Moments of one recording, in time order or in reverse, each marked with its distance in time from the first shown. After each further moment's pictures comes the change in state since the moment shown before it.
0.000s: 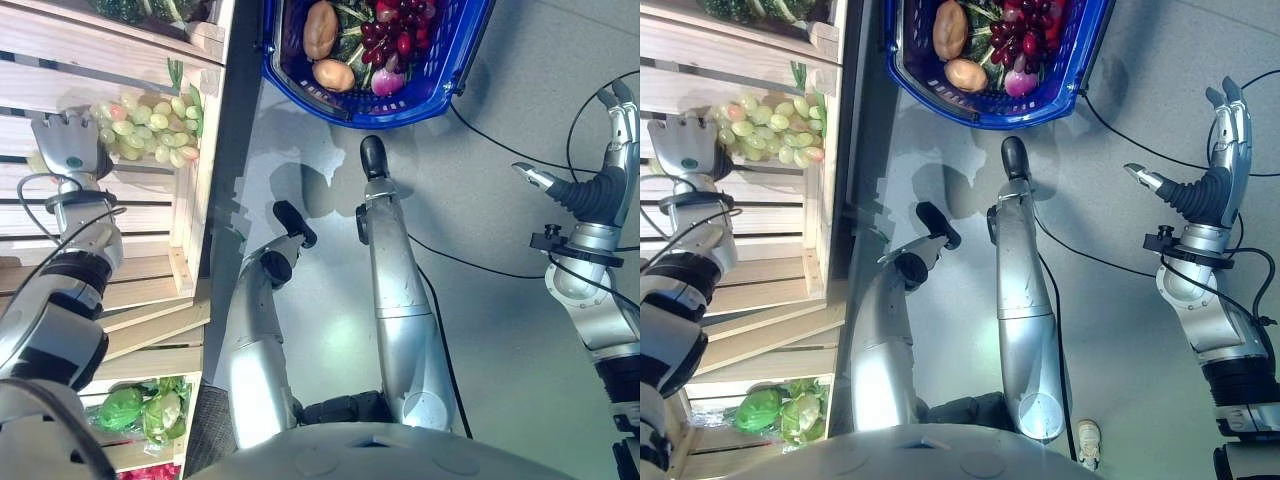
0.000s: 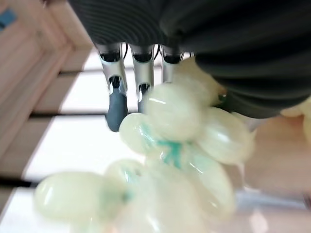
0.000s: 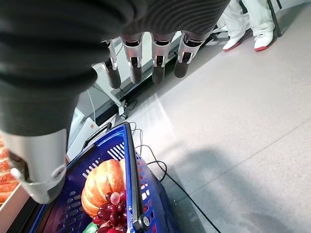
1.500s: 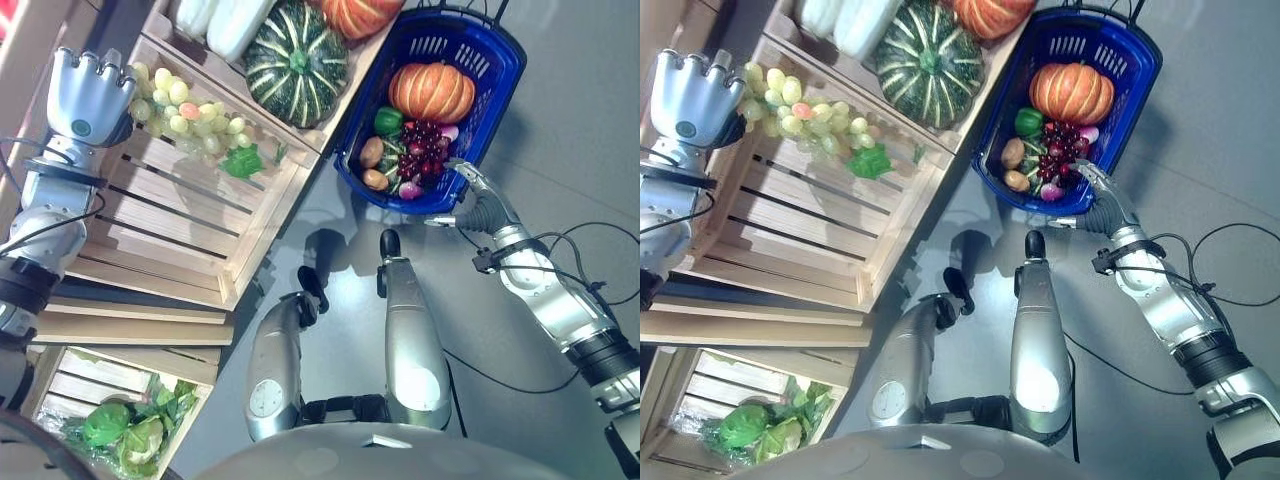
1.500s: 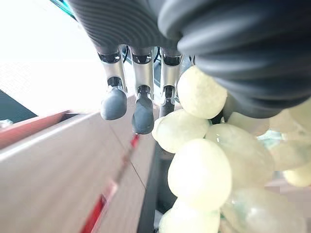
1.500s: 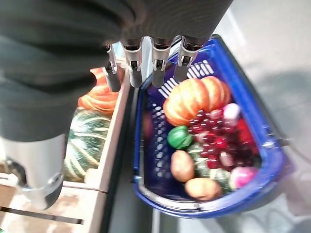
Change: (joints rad) left arm 0.073 0.293 0.101 -0.642 0.269 -0.198 0.065; right arm -0.167 -0.017 0.354 0.066 0.169 0.272 0.520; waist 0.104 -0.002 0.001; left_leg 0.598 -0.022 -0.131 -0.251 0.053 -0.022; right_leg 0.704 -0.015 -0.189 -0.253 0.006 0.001
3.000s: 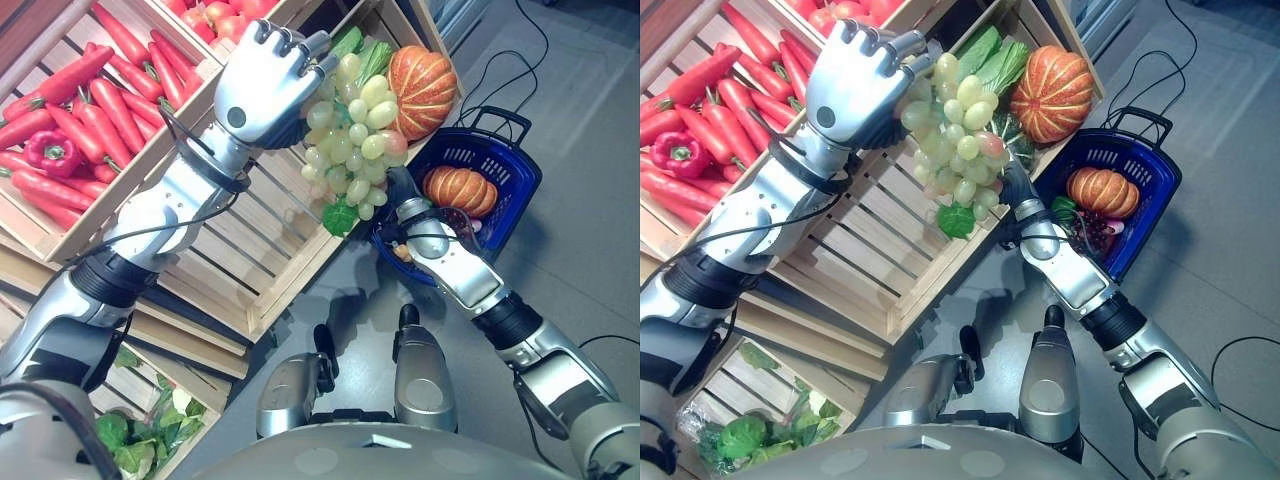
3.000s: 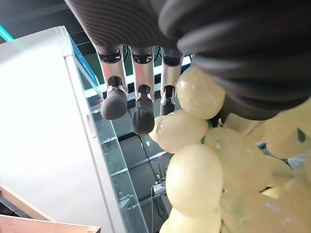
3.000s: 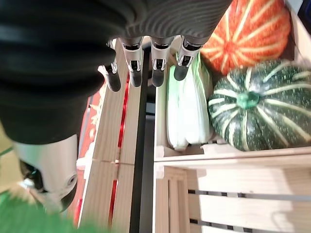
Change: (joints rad) left arm -0.109 -0.347 -0.014 -0.468 -0.064 -0.306 -0.229; right arm -0.267 0.352 0.200 -0.116 0.229 0.236 -0.085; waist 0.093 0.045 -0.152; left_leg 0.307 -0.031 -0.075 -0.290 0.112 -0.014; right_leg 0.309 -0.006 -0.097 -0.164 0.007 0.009
